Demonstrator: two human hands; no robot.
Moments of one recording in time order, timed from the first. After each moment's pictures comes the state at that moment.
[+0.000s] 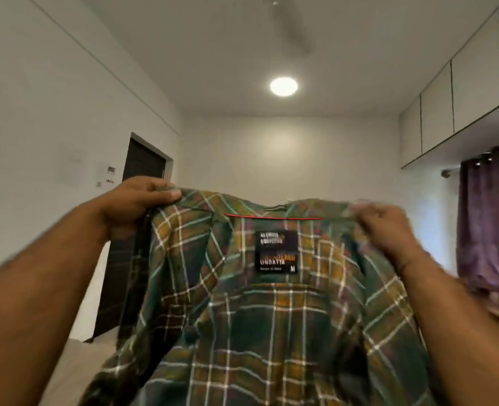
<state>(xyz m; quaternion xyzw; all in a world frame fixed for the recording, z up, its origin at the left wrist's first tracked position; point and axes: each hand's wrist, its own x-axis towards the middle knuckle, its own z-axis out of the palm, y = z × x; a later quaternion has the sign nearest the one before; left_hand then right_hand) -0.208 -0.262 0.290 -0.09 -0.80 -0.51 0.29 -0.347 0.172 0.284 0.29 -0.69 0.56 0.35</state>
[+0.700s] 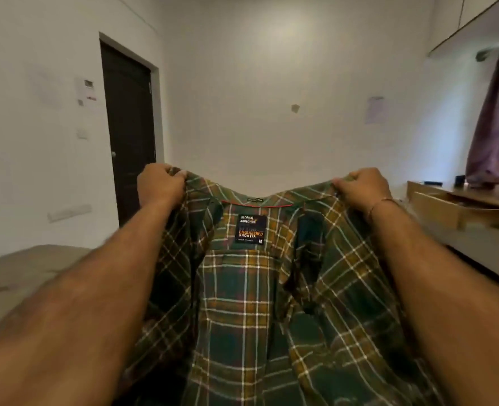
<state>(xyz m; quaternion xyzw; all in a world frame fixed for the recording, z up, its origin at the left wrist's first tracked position) -0.331 -0.228 0.138 0.18 -0.79 -0.39 0.45 -0.414 0.143 0.150 0.07 -0.86 0.45 0.24</state>
